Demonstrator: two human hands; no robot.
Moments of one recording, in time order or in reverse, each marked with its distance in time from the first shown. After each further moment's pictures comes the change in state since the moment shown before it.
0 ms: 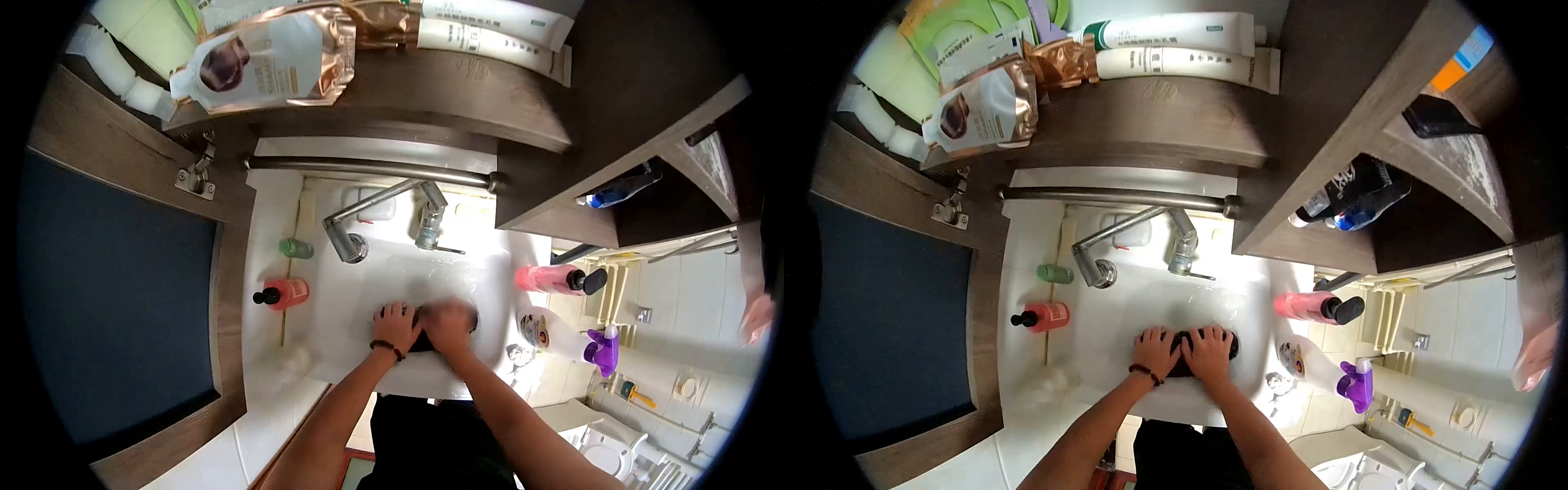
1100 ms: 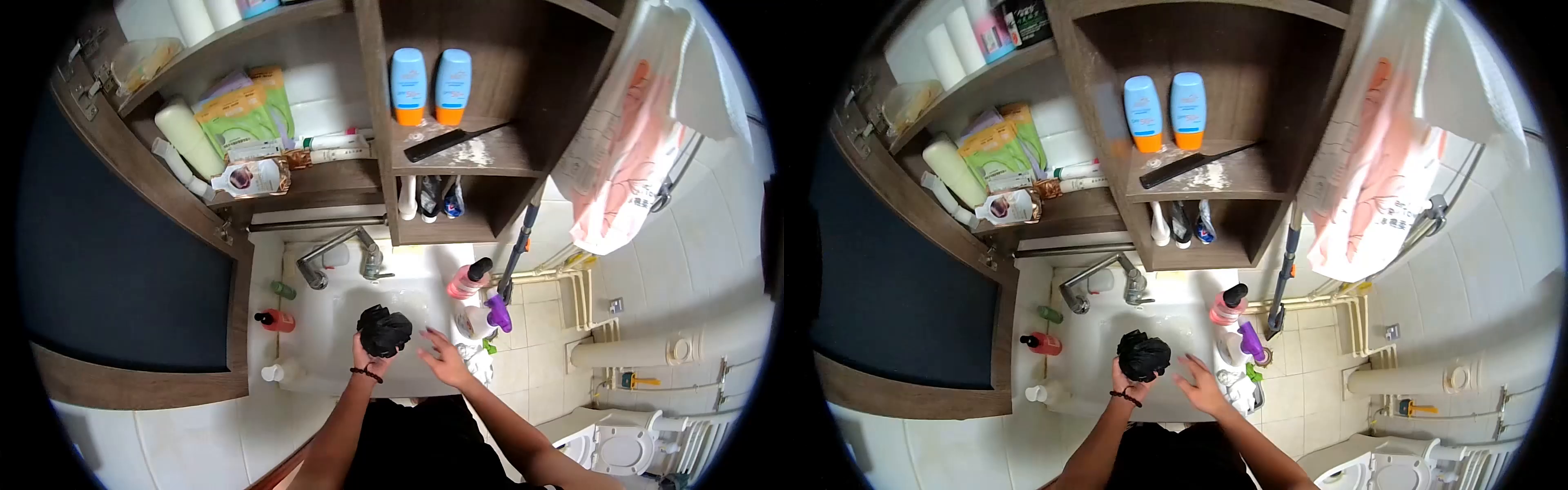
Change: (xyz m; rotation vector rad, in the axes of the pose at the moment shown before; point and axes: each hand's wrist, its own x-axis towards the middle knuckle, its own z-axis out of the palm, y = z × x) left_hand -0.037 0.076 -0.090 -2.522 -0.186 -0.385; right_hand -0.065 0.021 -0.192 0.879 -0.117 0.182
